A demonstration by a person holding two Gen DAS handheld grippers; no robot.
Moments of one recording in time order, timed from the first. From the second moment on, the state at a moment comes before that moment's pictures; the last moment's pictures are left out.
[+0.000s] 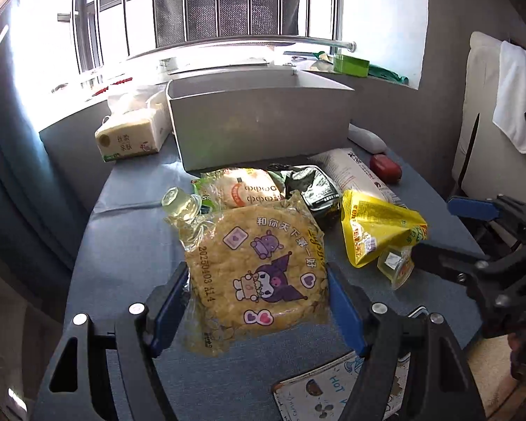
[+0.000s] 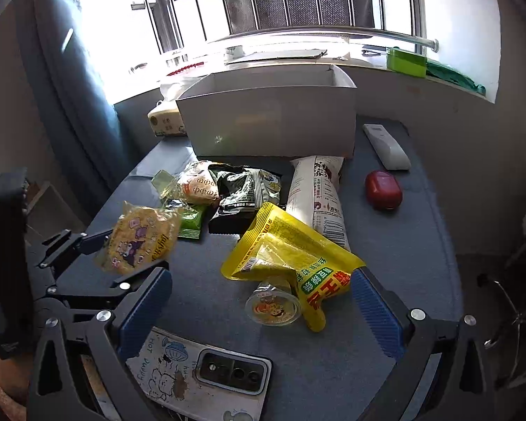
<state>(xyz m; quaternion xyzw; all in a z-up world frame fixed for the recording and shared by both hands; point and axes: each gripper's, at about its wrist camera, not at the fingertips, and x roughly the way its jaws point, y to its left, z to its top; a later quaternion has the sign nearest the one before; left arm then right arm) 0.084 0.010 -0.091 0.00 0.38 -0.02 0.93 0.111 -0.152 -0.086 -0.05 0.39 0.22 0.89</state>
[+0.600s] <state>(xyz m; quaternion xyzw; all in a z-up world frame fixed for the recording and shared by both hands) 0.024 0.073 -0.018 -0.06 0.27 0.03 0.96 0.144 -0.106 -0.126 -0.19 0.39 0.25 0.87</state>
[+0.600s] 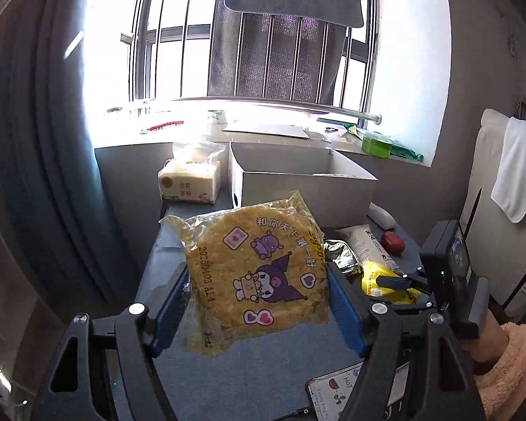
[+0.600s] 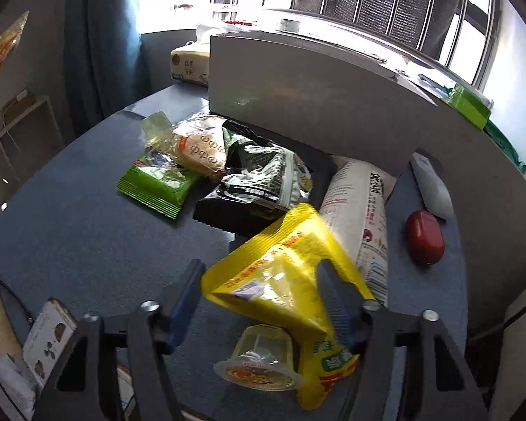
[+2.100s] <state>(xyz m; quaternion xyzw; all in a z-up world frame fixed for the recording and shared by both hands) 0.120 0.064 -0.007 -0.06 0.28 -0.04 0.96 0.182 -0.172 -0.031 0.01 0.33 0.29 0.90</state>
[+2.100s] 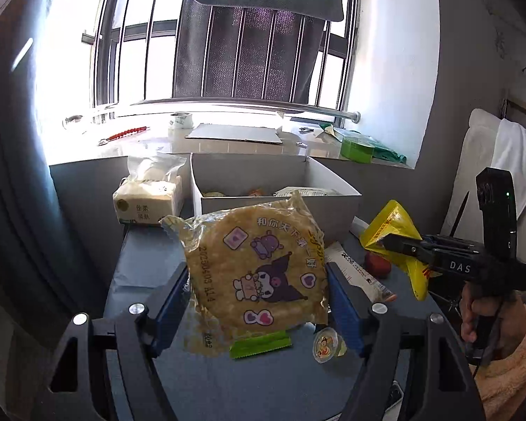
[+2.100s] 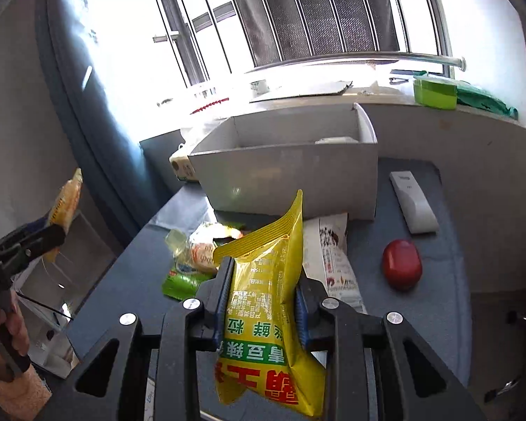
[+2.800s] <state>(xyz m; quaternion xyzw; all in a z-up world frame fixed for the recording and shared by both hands) 0.371 0.092 -0.017 -0.07 0.37 -0.01 0.93 0.388 -0.125 0.010 0.12 0.34 0.25 0.90</state>
